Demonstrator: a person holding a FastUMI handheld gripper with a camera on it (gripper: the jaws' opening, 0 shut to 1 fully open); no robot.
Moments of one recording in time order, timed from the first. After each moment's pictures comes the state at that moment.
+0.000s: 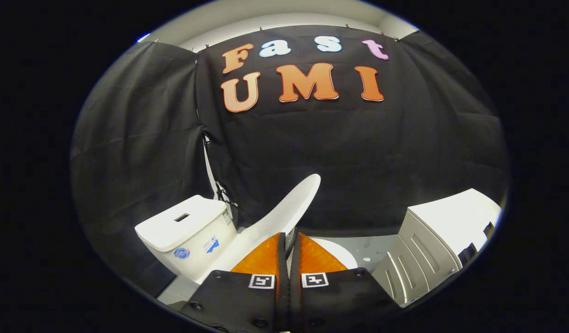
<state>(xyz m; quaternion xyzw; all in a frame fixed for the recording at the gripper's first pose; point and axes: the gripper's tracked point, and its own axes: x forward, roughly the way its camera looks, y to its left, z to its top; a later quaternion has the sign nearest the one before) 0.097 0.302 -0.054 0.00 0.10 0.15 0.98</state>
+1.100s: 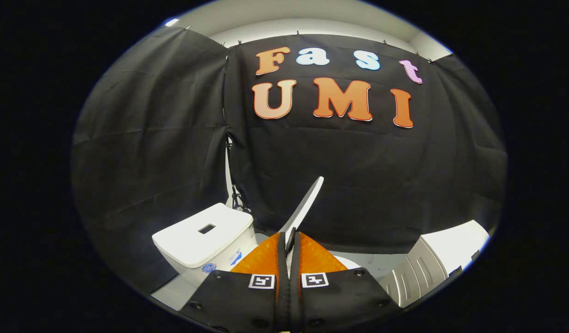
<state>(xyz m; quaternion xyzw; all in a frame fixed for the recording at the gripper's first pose) 0.080 0.429 0.006 -0.06 0.08 0.19 0.98</state>
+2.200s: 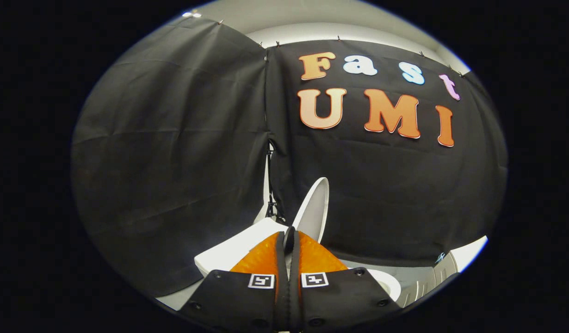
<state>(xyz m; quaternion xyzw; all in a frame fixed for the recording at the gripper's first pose) 0.053 0.606 0.022 -0.08 0.07 0.28 0.95</state>
